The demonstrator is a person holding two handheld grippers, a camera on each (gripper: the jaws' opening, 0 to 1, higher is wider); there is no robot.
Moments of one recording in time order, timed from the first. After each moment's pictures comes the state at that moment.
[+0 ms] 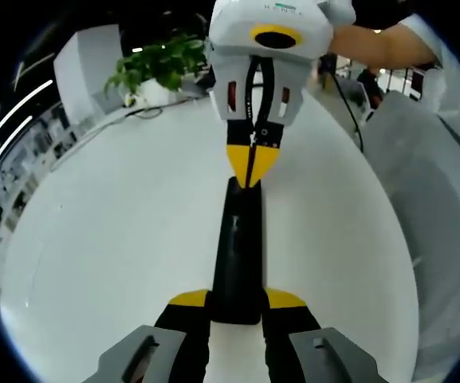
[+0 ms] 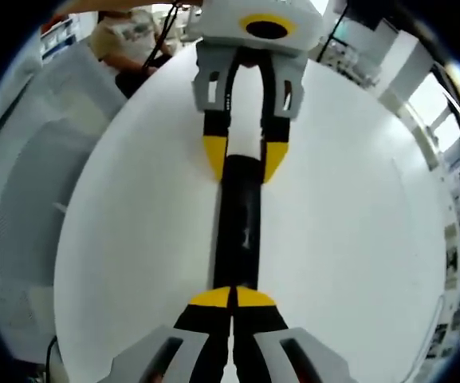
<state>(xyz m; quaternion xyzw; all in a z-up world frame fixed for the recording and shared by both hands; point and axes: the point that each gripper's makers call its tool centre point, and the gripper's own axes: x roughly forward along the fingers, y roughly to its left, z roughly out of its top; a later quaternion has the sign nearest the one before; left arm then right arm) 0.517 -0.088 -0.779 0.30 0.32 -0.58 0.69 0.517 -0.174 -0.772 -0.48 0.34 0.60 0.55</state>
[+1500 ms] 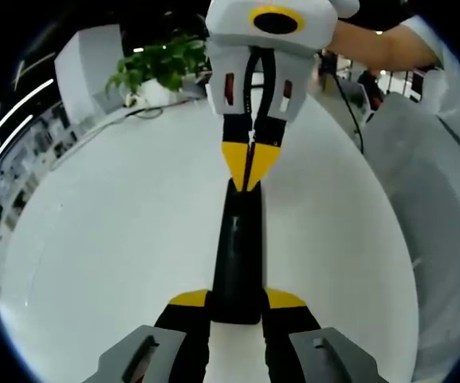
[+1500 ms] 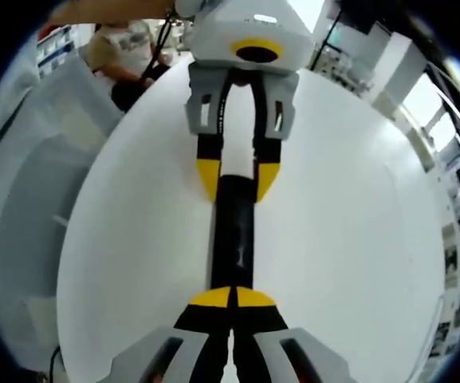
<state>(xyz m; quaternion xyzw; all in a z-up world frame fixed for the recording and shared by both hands) 0.518 -0.089 -0.779 0.30 0.32 -0.58 0.69 0.518 -0.159 -0.763 -0.46 0.33 0.61 0.56</state>
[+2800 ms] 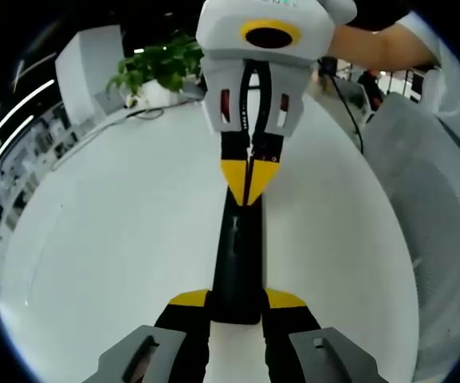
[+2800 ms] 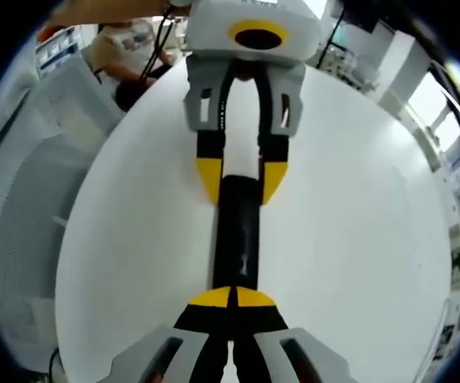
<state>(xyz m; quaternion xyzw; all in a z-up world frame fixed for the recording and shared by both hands) 0.517 -0.087 -0.779 0.30 0.31 -0.58 0.69 0.517 -0.151 -0.774 -0.45 0.34 0.62 0.55</state>
